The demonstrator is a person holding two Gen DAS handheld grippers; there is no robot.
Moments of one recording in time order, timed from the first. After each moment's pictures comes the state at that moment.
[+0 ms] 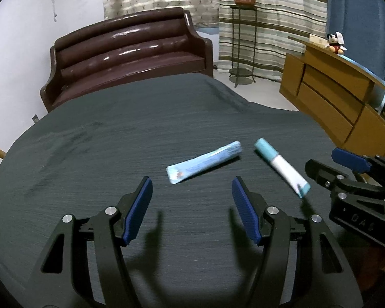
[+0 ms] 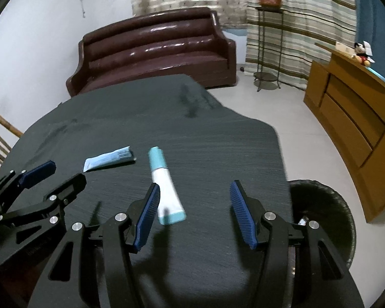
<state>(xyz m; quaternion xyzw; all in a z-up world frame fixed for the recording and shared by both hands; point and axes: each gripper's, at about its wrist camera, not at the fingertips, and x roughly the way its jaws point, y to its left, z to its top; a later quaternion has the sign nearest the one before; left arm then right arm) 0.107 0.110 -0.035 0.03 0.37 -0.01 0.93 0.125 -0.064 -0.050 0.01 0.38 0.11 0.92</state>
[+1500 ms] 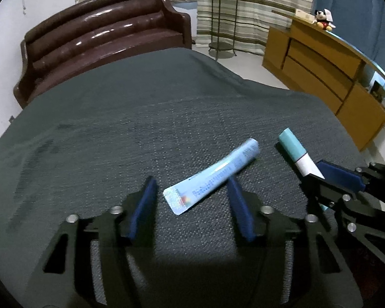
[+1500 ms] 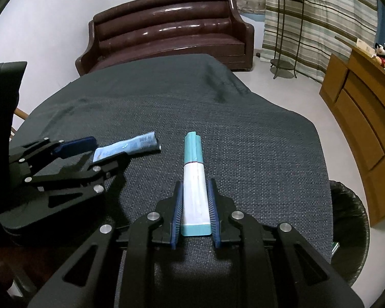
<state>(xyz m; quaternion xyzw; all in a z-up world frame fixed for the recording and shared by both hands) 0.174 0.124 -0.060 0.05 0.44 -0.08 0.89 0.142 -0.030 -0.064 -0.01 0.42 0.15 0.89</state>
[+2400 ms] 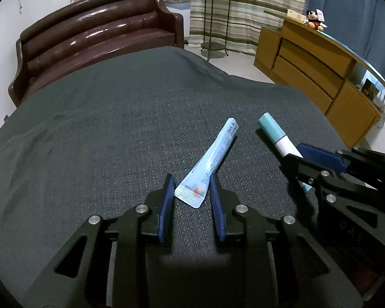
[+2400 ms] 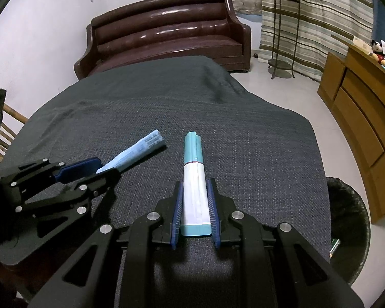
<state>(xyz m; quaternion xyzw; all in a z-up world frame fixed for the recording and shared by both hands) 0.149 0.115 -0.056 0.04 0.44 -0.09 0.89 0.140 -0.035 -0.062 0.00 0.42 0.14 0.90</state>
